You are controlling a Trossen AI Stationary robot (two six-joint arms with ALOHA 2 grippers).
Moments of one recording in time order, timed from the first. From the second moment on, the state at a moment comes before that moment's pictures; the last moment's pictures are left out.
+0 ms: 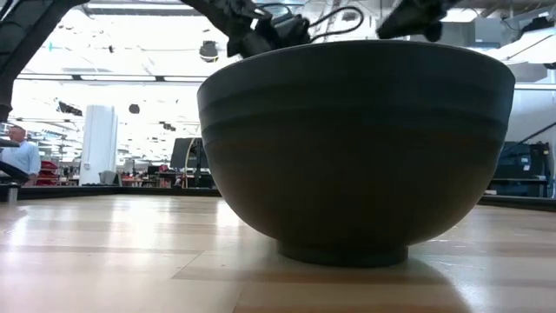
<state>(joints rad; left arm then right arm) 0.33 1.98 1.67 -0.64 0.31 0.67 -0.11 0.86 0.91 -0.48 0.32 0.12</state>
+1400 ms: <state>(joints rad) 0.05 2.07 1.81 -0.56 0.26 0.35 0.30 0.14 0.60 -0.68 0.26 0.21</state>
